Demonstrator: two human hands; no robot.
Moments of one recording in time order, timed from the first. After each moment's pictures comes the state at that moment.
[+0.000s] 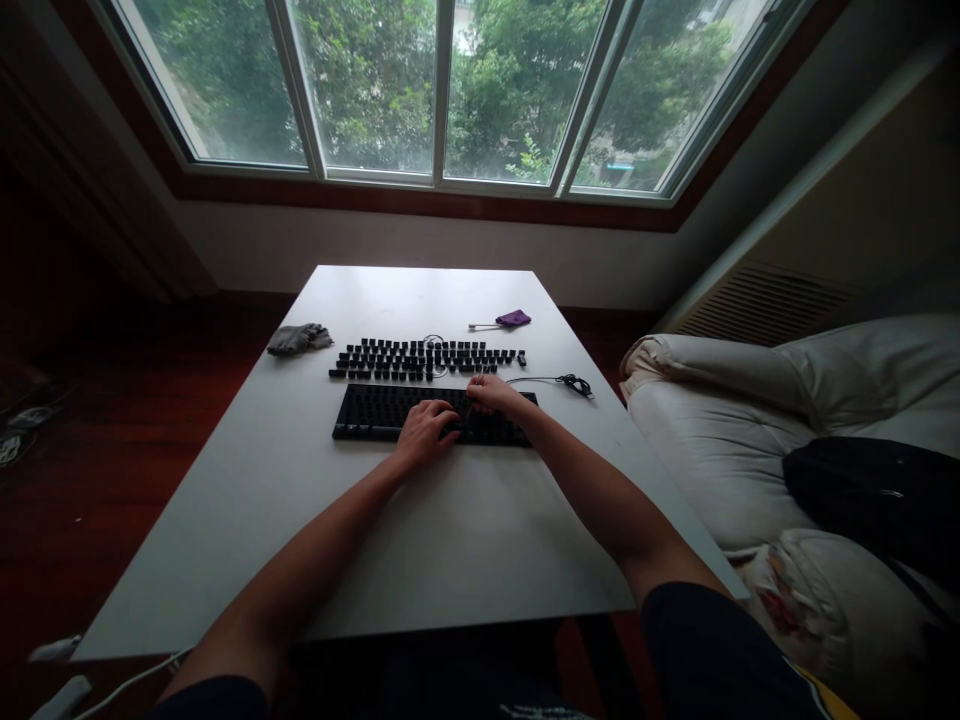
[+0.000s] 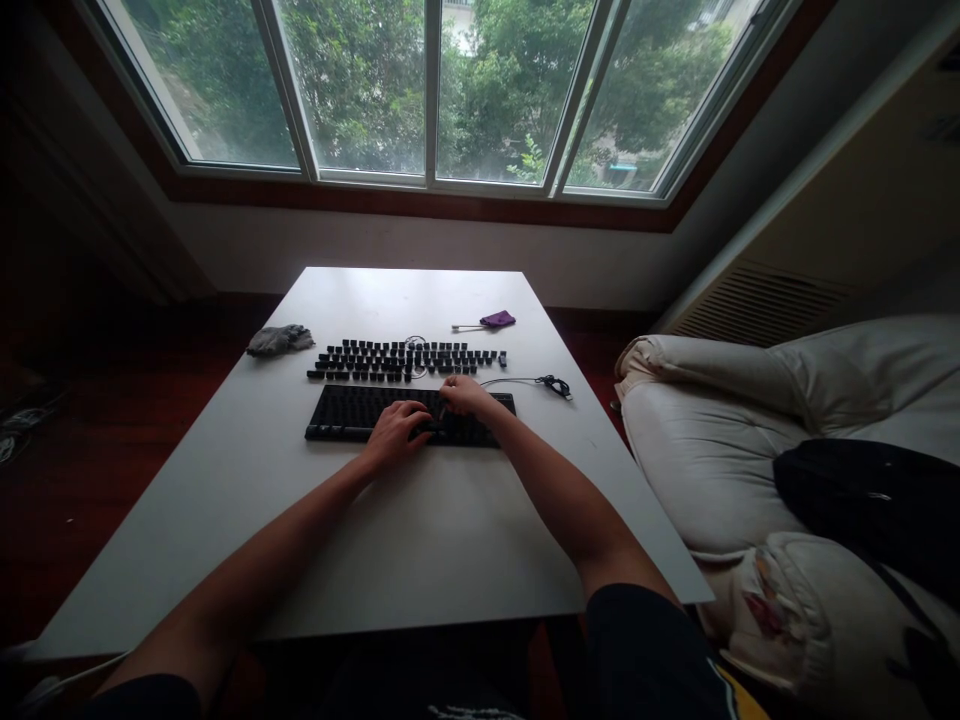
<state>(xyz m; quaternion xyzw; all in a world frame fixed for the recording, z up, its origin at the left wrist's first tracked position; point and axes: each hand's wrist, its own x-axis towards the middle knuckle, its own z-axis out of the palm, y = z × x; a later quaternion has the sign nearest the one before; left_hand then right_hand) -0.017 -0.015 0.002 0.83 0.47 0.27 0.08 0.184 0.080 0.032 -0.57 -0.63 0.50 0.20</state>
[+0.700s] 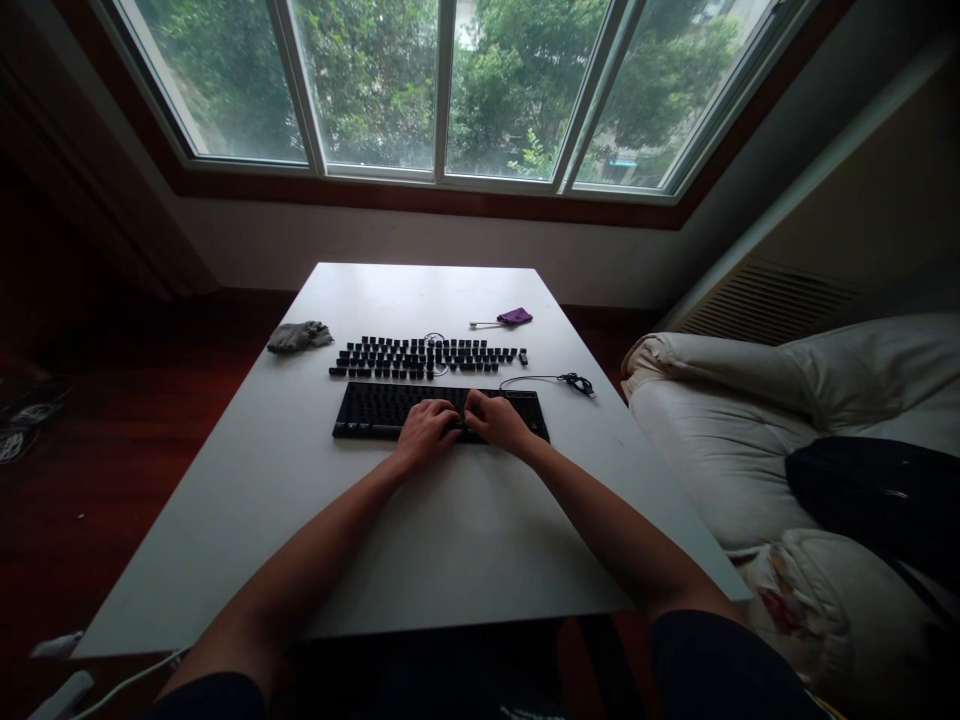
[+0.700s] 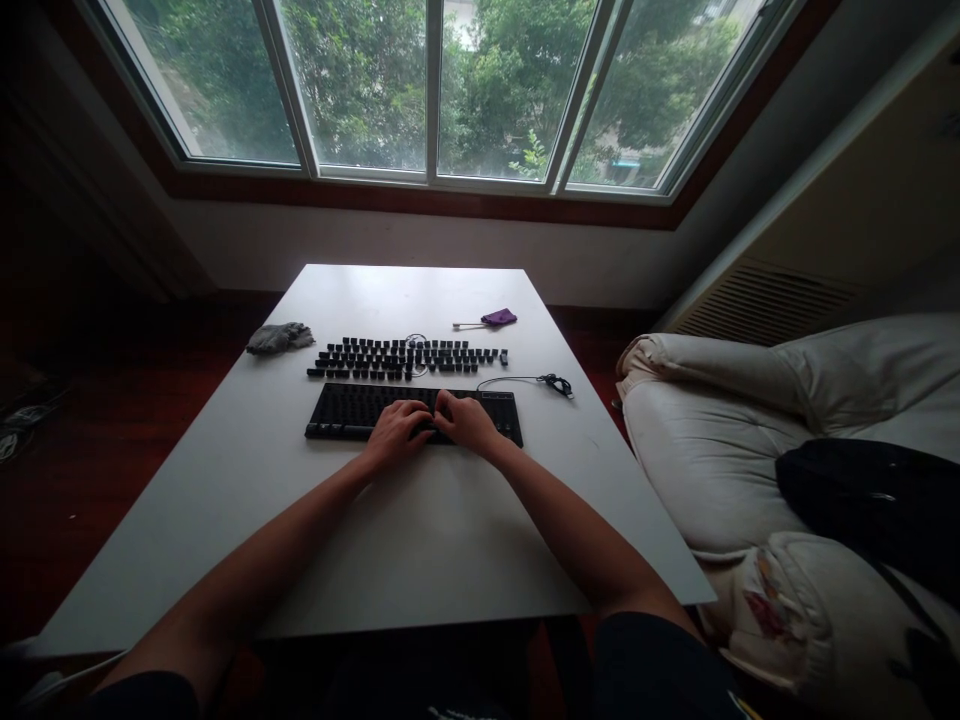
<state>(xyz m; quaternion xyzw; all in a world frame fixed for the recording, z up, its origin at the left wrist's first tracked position) -0.017 -0.015 0.002 0.83 0.48 0.26 0.10 0.188 0.010 0.042 -0.48 -0.82 0.22 0.23</state>
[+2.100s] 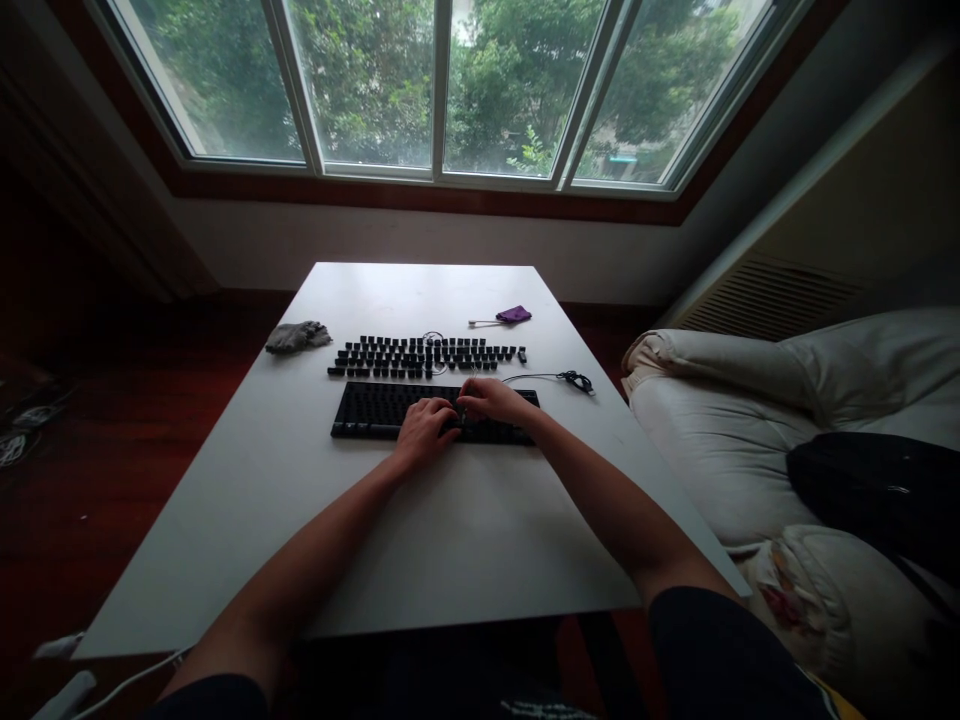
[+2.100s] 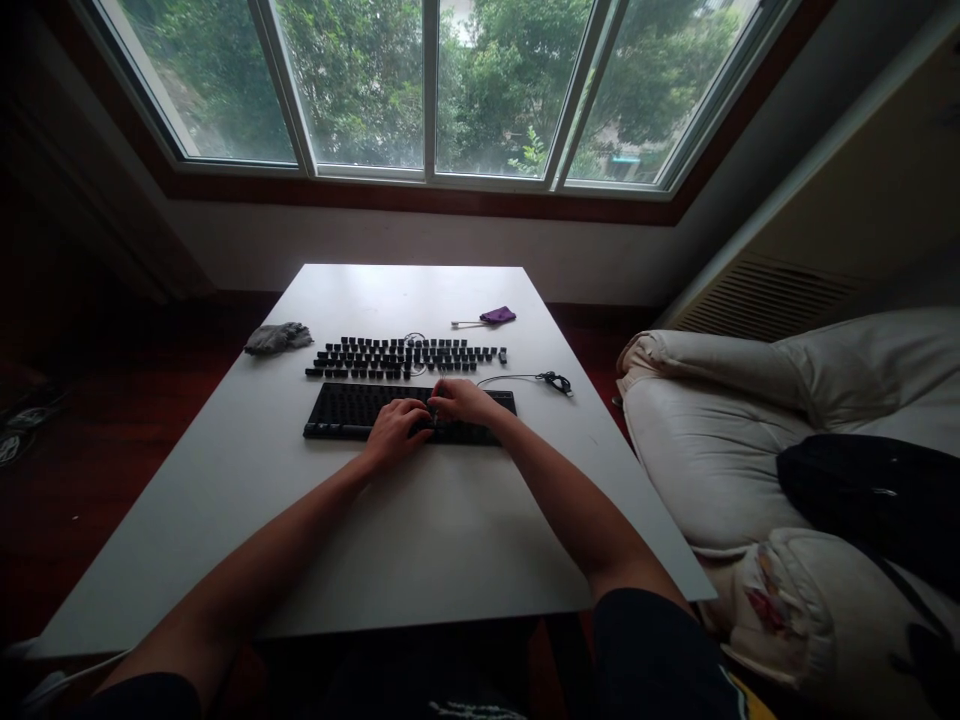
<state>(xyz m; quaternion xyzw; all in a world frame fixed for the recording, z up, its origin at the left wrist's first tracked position) -0.012 -0.017 0.007 0.82 0.49 0.27 0.11 0.197 0.056 0.046 -0.40 -0.75 0.48 0.22</state>
